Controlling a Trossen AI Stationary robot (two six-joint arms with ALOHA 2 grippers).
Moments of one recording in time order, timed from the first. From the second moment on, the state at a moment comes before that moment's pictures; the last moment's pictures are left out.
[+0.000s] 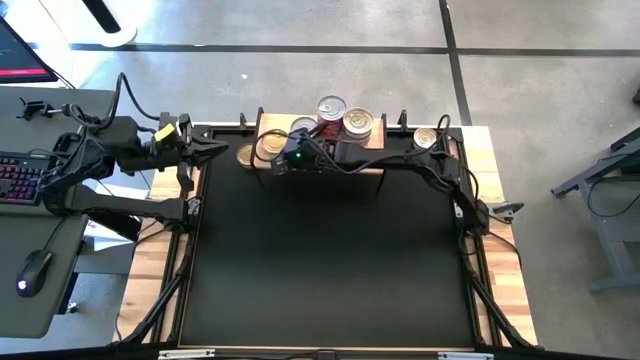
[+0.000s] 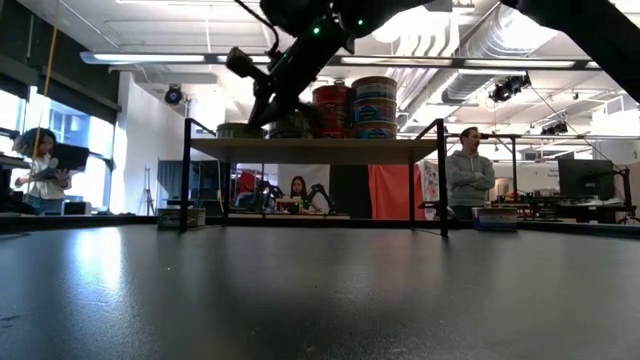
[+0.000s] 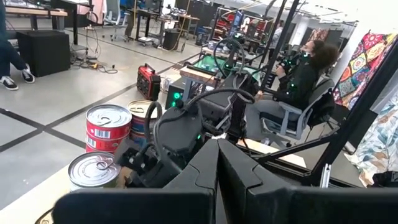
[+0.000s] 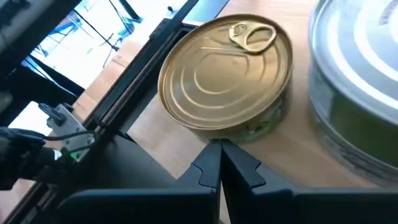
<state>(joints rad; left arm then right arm) 0.12 0.70 1.21 -0.60 -0.14 -0.23 -0.18 2.19 1.95 -0.41 0.30 0.75</state>
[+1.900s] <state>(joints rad) 0.56 1.15 1.21 -1.24 -0.23 0.25 0.12 1.26 1.19 -1.17 0.28 1.20</state>
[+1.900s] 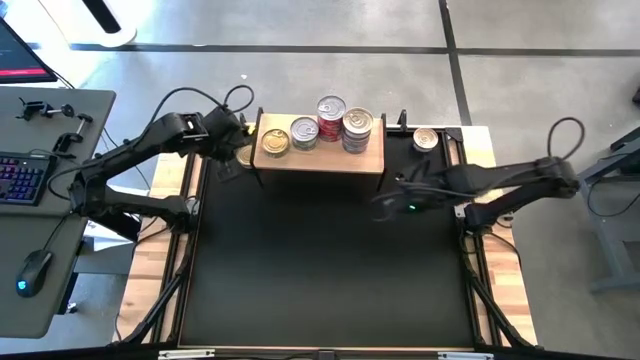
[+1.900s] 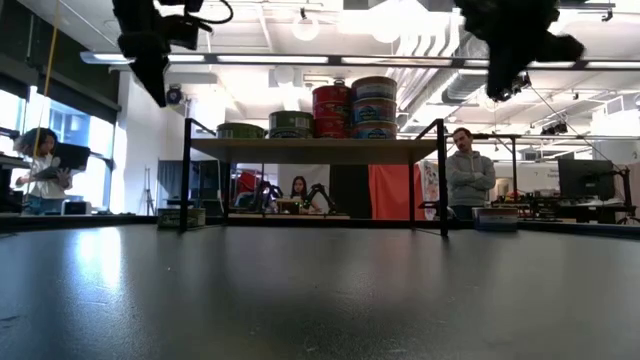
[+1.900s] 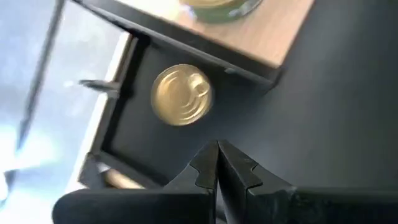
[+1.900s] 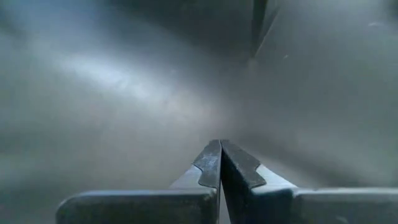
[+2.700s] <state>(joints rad) 0.56 1.40 1.21 -1.11 -0.23 0.65 0.17 0.89 0.91 -0.92 0.36 1.11</state>
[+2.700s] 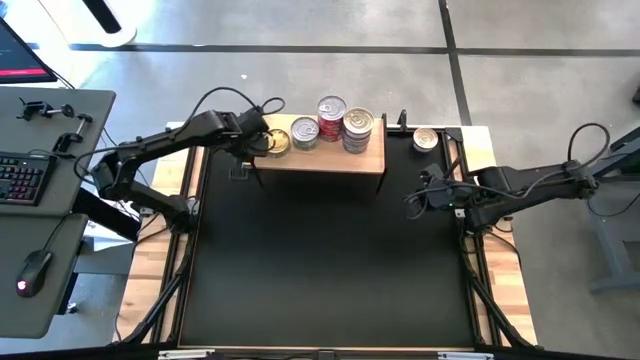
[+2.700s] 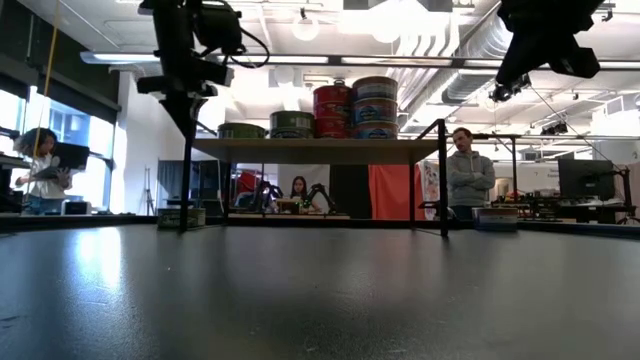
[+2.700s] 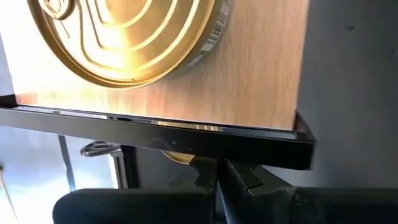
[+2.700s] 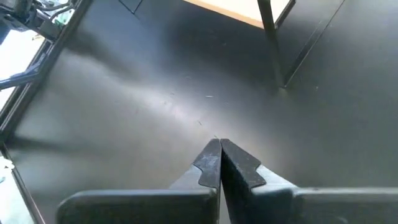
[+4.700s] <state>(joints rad) 0.82 1.53 1.06 -0.91 -0.24 0.43 0.17 0.89 0.91 -0.88 0.42 1.13</state>
